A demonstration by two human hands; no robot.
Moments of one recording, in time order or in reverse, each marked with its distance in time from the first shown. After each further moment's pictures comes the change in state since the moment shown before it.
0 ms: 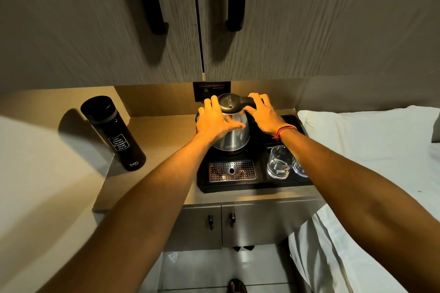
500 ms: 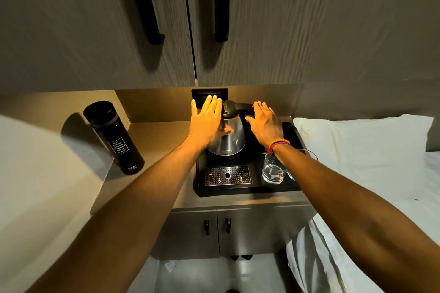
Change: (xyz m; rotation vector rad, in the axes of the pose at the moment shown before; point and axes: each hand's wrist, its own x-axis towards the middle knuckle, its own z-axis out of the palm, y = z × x) left_hand -0.009 0.004 -0.025 0.554 -0.024 0.289; right_hand -0.028 -0.007 -0.006 -0.286 0.205 -0.002
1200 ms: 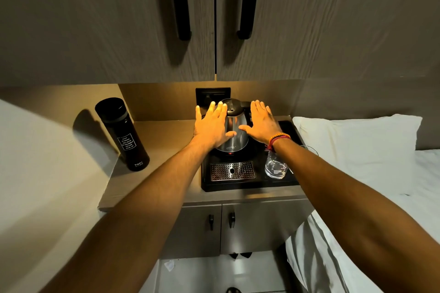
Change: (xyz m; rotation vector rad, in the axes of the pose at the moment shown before) left_hand -0.018 -0.005 0.002 -0.050 -0.120 -0.009; right_hand -0.018 -0.031 -0.015 -0.069 -0.225 -0.046
